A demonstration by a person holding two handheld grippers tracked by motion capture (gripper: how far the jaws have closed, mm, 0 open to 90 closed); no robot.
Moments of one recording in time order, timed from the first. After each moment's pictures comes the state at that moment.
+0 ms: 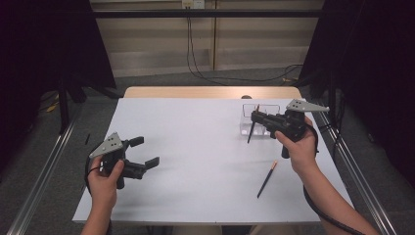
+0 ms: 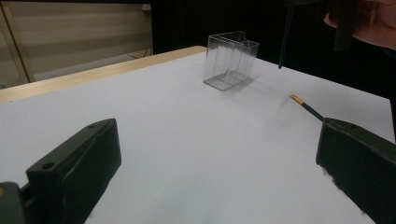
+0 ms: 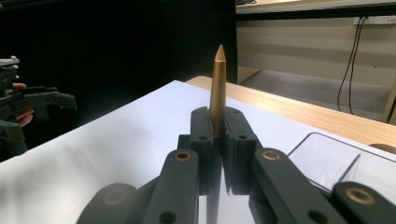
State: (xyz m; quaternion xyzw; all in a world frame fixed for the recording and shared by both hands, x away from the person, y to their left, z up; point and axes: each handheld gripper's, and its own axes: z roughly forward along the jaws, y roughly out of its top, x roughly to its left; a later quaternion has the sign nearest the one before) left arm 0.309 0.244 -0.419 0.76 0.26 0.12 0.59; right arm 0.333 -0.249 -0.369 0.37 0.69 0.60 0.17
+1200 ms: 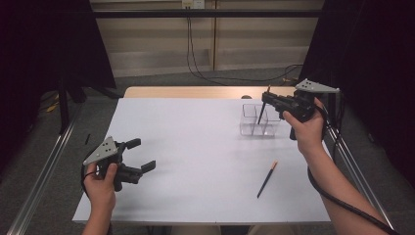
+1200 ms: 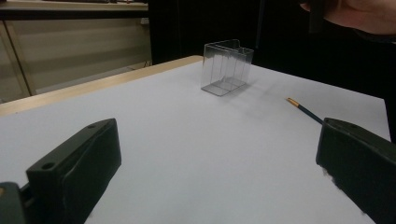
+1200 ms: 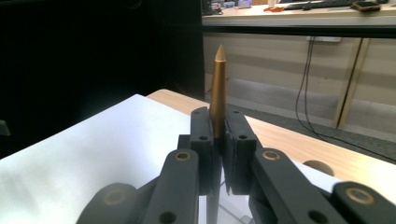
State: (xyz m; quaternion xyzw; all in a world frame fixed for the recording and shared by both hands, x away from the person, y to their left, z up) left arm 0.300 0.252 -0.423 0.75 0.24 0.13 0.61; right arm 0.368 -0.275 -0.342 0.39 0.68 0.58 0.22
